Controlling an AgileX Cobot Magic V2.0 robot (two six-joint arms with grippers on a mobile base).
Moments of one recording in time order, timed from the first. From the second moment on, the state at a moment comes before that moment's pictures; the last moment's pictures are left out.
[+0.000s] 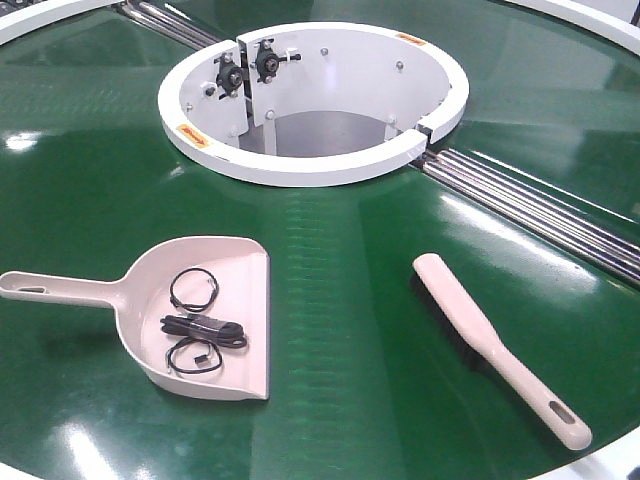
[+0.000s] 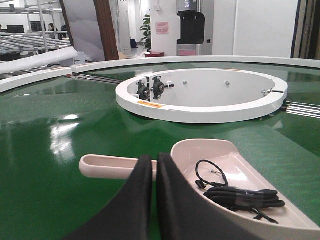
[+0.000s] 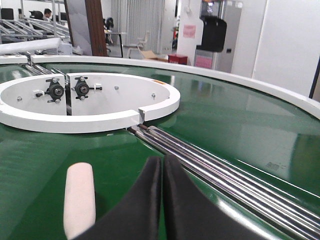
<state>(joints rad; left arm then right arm) -0.13 -0.01 0.03 0.04 0.07 0.03 0.03 0.11 -0.01 -0.11 -0.03 0.00</state>
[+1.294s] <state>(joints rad) -0.13 -0.01 0.03 0.04 0.07 0.03 0.01 -0.01 0.03 -0.12 0.04 0.06</state>
